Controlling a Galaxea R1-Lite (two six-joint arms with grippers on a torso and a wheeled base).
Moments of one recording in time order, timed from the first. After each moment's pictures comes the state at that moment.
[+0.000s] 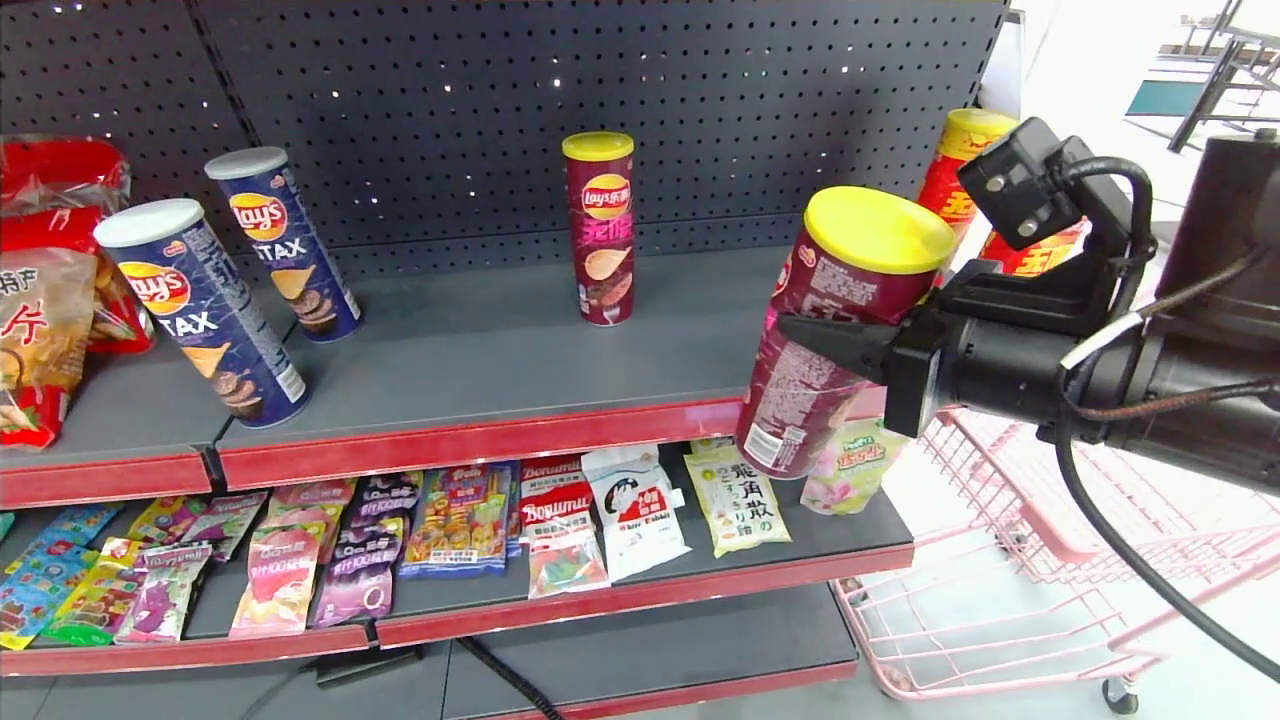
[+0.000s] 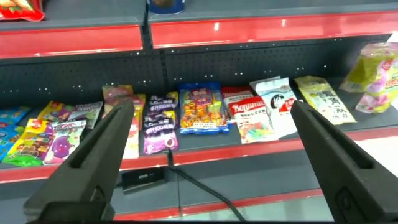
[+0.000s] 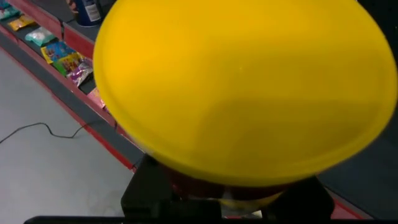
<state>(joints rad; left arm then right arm) 0.01 0.00 0.00 0.01 -0.01 -0.01 0.64 1.49 -0.90 -0.47 0.11 -0.18</state>
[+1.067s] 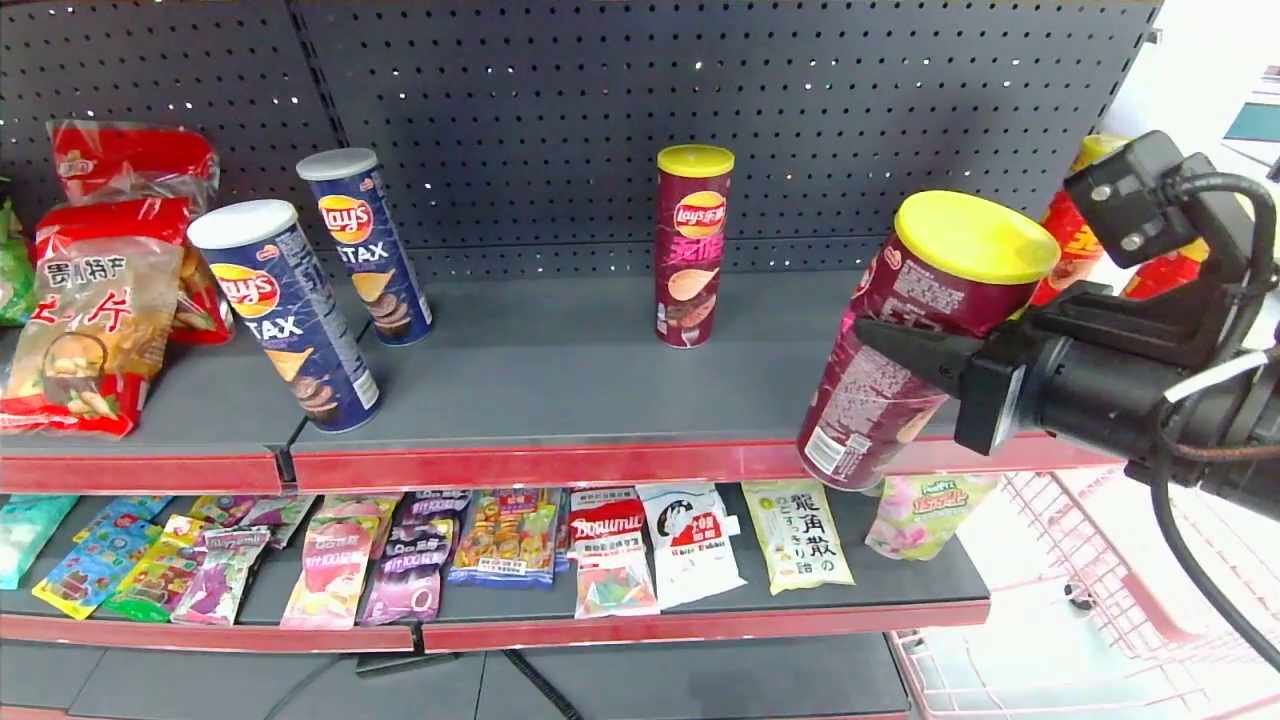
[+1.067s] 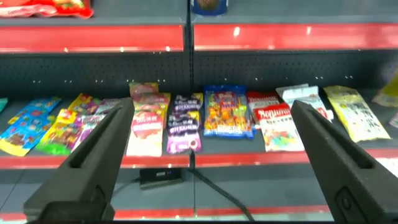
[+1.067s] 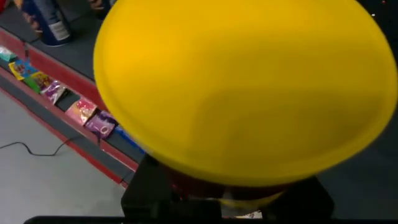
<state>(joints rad) 0.00 0.00 0.00 0.01 -0.01 -0.01 0.63 1.37 -0.79 -0.48 -0.09 -0.13</state>
